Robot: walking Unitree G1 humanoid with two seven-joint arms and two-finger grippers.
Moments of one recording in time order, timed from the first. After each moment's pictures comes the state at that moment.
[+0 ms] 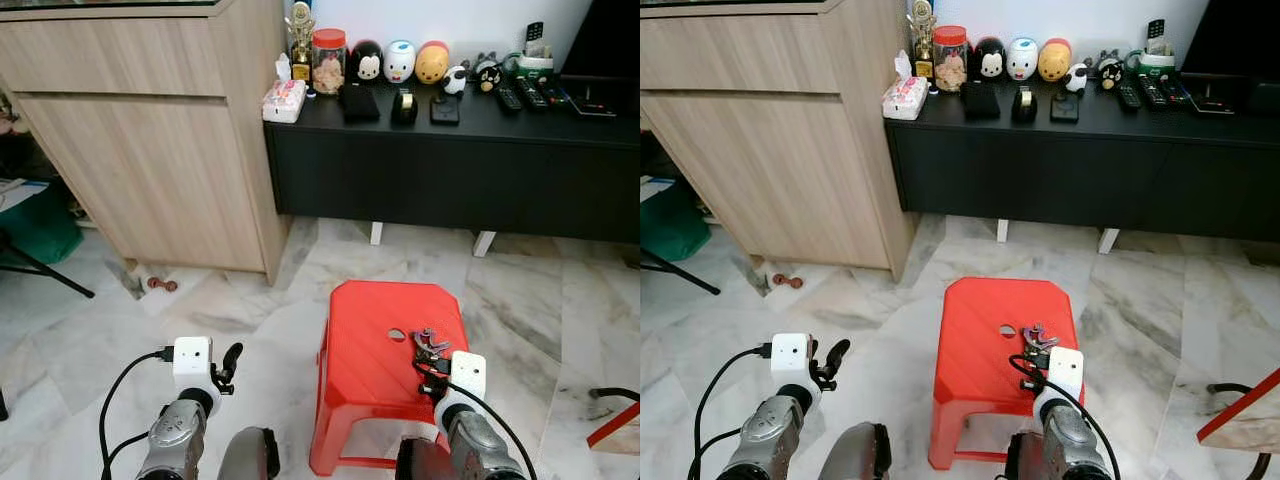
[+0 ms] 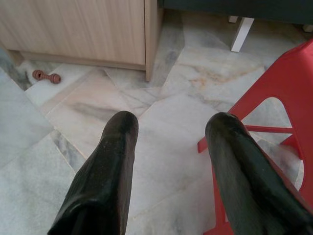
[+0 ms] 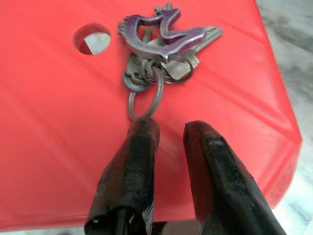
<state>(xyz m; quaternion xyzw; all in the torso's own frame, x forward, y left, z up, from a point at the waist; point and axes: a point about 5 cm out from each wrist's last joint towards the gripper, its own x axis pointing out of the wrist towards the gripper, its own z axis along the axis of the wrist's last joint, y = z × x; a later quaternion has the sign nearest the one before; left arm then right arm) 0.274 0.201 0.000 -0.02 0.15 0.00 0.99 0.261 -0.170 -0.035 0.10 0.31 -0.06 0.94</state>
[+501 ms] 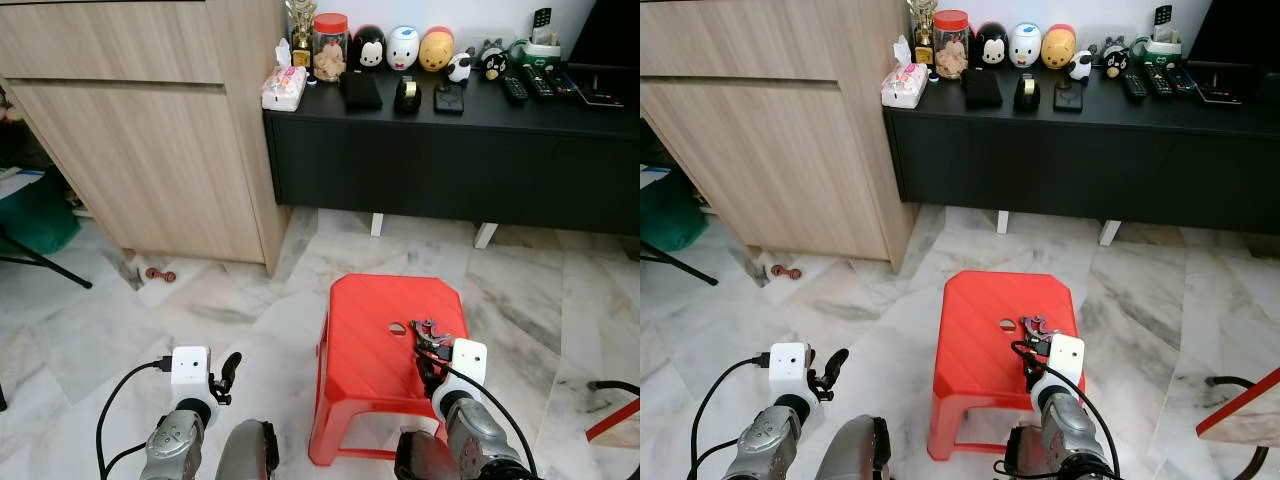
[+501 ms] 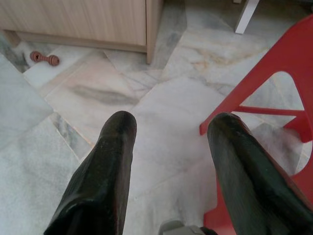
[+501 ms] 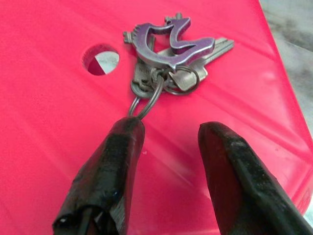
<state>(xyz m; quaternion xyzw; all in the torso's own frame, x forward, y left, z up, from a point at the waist) 0.264 0.203 -0.008 -0.02 0.16 0.00 0.99 0.273 -0.168 -0.025 0.12 0.29 -0.05 0.95</state>
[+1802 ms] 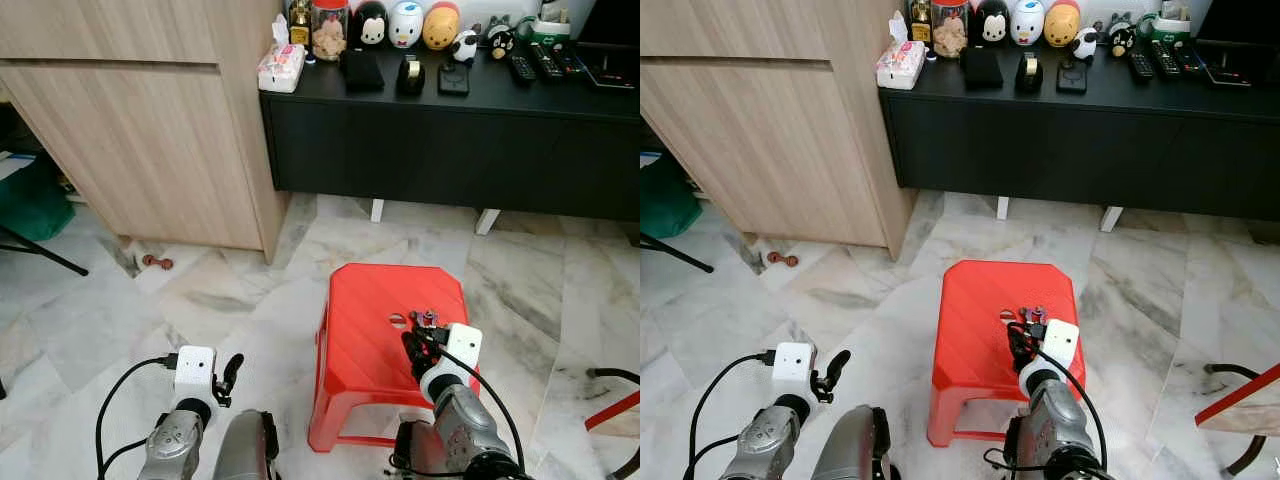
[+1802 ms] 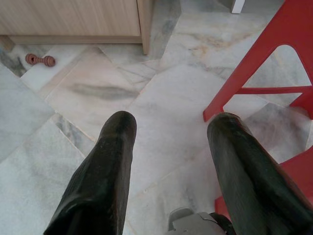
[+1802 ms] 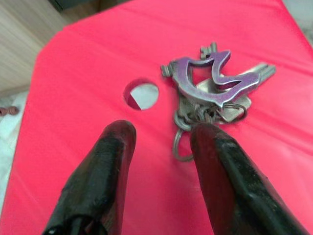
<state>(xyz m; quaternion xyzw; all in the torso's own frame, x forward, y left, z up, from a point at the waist) 0.264 0.201 -0.005 0.03 0.15 -0.02 0.99 0.287 -0.152 -0.009 0.19 0.23 -0.01 0.96</state>
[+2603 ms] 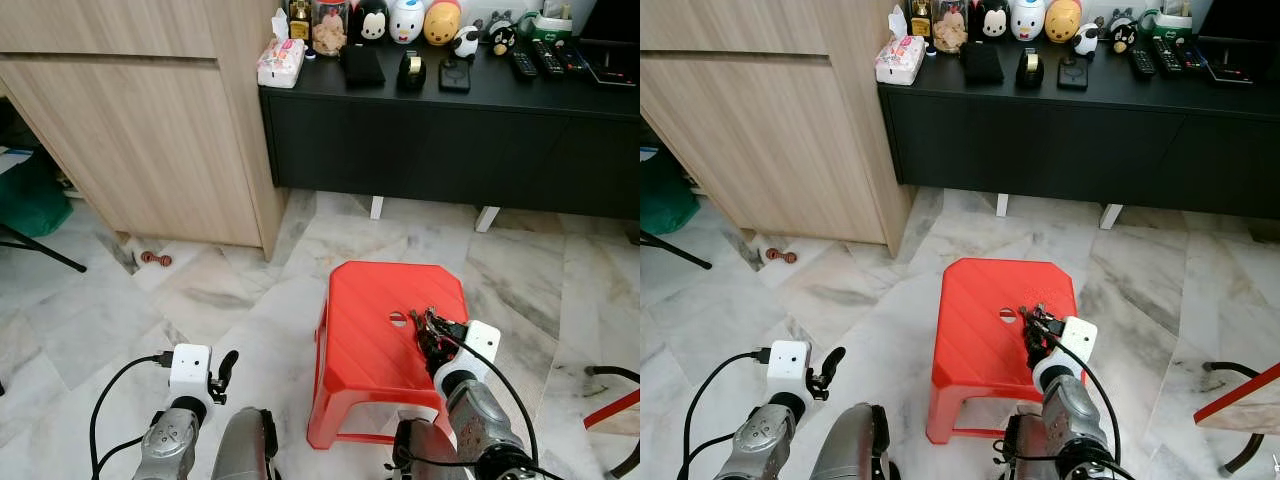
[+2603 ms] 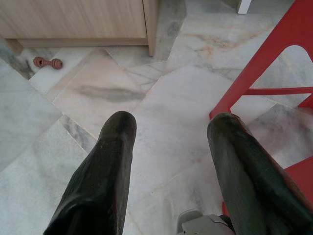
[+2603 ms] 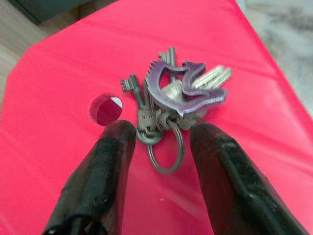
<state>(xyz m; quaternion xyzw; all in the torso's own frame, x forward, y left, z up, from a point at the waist) 0.265 0.207 -0.003 0.04 0.15 -0.01 0.99 0.291 -0.171 -0.006 0.25 0.23 -0.05 0.94</state>
